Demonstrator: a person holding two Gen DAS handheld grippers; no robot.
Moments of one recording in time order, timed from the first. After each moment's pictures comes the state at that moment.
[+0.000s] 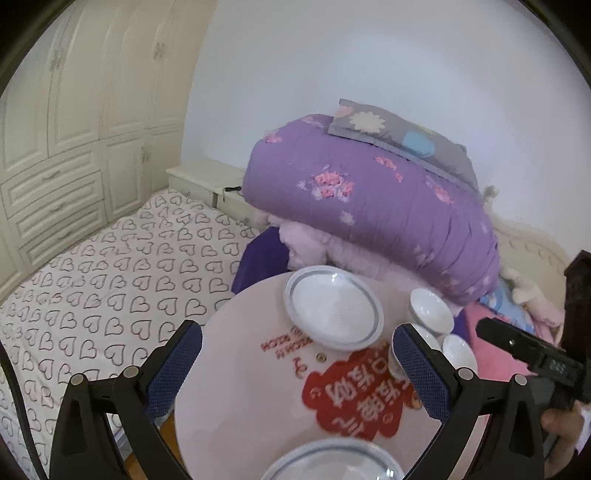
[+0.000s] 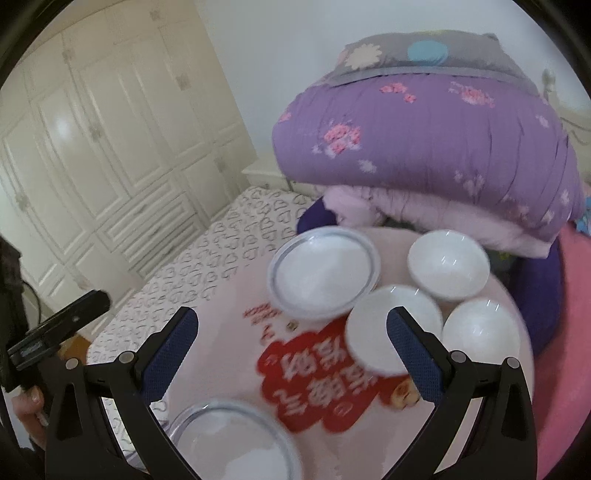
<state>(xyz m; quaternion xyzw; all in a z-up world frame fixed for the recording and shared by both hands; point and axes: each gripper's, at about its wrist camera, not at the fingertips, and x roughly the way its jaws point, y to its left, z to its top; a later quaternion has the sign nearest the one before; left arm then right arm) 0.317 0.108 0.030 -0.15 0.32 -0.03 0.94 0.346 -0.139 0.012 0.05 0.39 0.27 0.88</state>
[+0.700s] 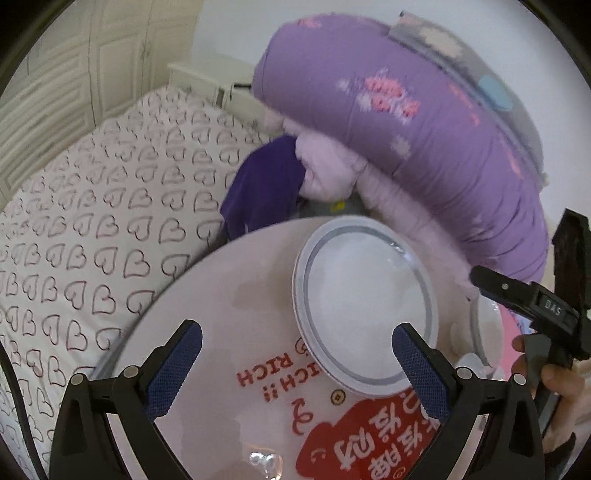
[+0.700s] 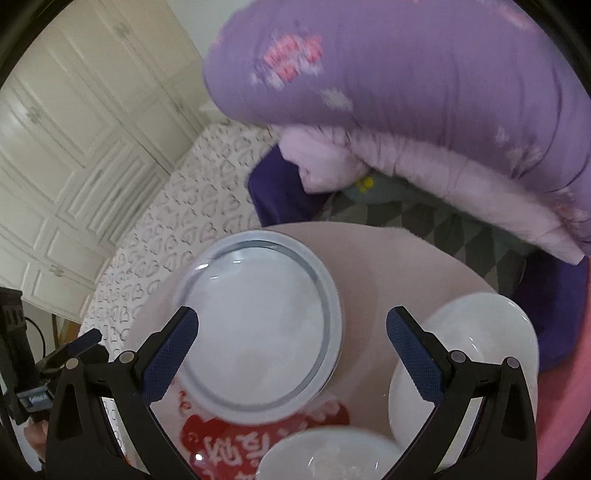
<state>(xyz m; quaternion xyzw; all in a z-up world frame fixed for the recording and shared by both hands) 0.588 0.123 -0.079 -0.21 0.50 -0.03 0.84 0.567 -0.105 -0.105 0.03 0.56 0.25 0.79</state>
